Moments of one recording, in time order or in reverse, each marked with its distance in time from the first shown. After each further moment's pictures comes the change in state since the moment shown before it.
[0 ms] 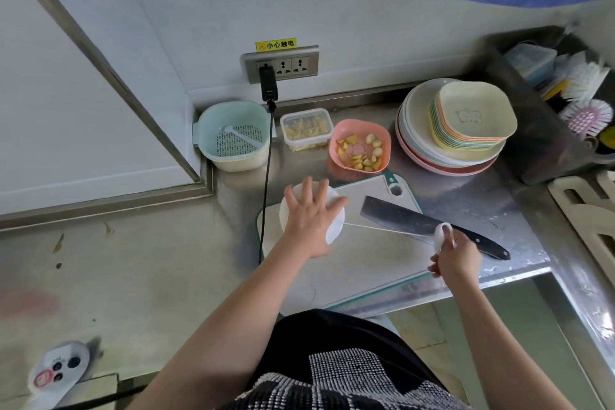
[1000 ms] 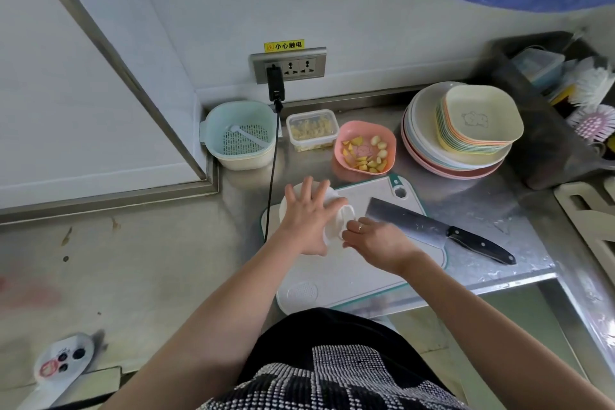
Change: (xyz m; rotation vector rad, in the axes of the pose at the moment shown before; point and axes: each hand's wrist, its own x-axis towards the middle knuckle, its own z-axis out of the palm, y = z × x) left_hand 0.001 -0.013 0.002 -0.026 -0.015 0.067; right_hand -0.036 -0.059 0.065 -0.657 -0.318 -1.621
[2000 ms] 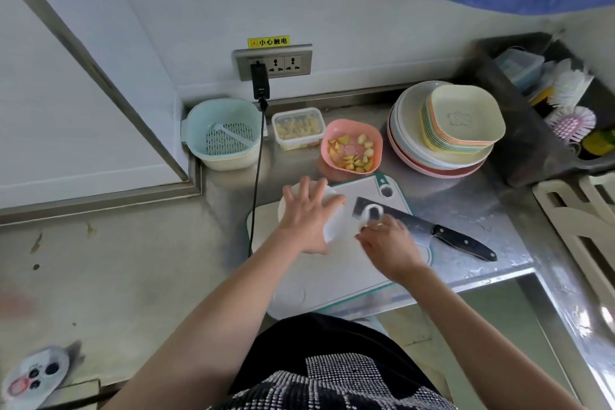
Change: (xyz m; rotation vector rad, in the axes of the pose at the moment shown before) left_hand 0.015 0.010 -0.002 -0.031 -0.013 0.025; right_hand -0.033 0.005 -0.012 -0.037 -0.045 0.451
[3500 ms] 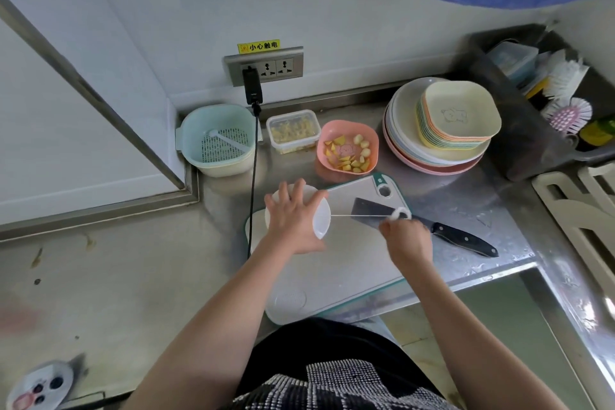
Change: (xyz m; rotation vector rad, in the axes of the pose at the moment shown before) left_hand -0.002 -0.008 0.008 -0.148 0.015 -0.185; right_hand 0.015 0.013 0.000 -0.064 -0.272 0.622
